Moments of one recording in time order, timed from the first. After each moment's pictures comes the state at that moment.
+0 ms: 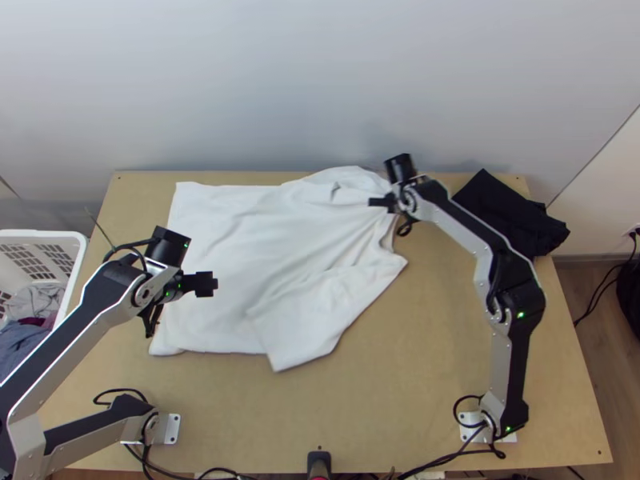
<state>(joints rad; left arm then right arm) -0.34 1.21 1.03 -0.94 -0.26 -0.41 0.37 2.14 1.75 -0.58 0.32 0.36</state>
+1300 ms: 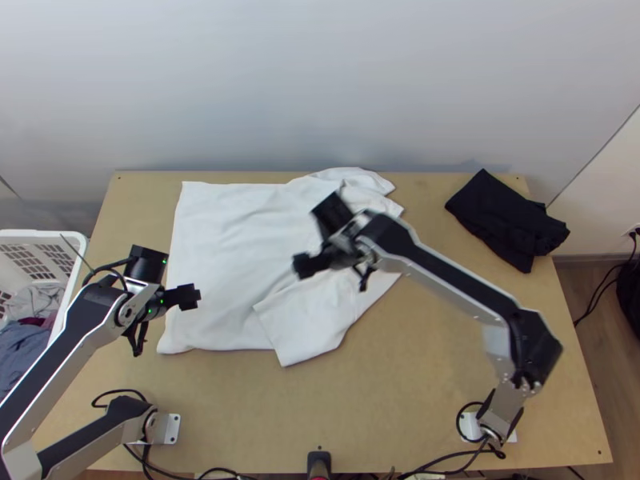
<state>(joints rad) -0.23 1.08 0.88 -0.93 -0.24 -0.46 0.86 1.86 1.71 -0.88 -0.07 0.46</state>
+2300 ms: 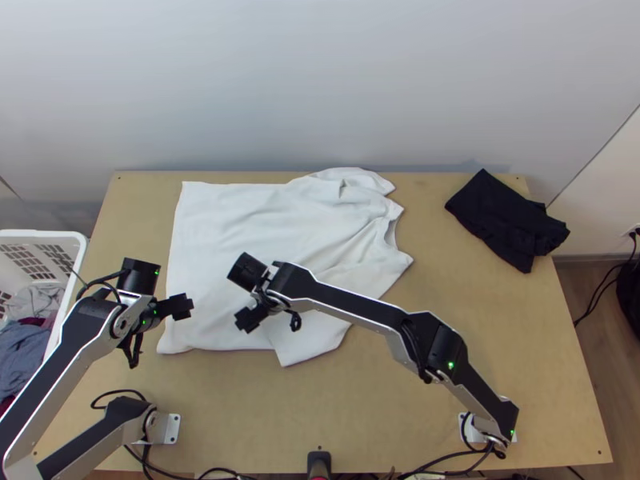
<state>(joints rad) -0.18 1.01 0.79 -0.92 -0.24 -0.48 1.11 2.28 2.01 -0.87 0.02 0.38</state>
